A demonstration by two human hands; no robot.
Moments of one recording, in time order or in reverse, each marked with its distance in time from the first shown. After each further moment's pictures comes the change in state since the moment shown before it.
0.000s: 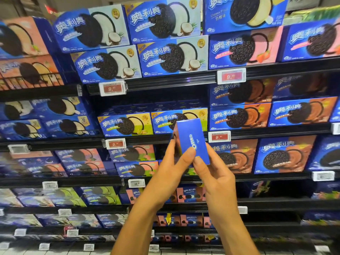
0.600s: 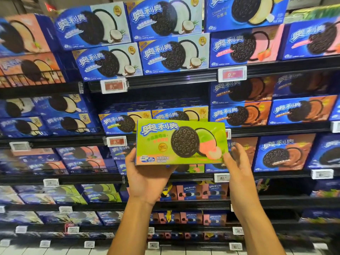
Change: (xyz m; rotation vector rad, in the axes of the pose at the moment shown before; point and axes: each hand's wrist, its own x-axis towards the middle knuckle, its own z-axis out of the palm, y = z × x) left_hand 0.004 -0.048 -0.039 -1.033 0.123 0.035; right_hand 0.015 0.013 -0.058 -0.223 0.220 0.186
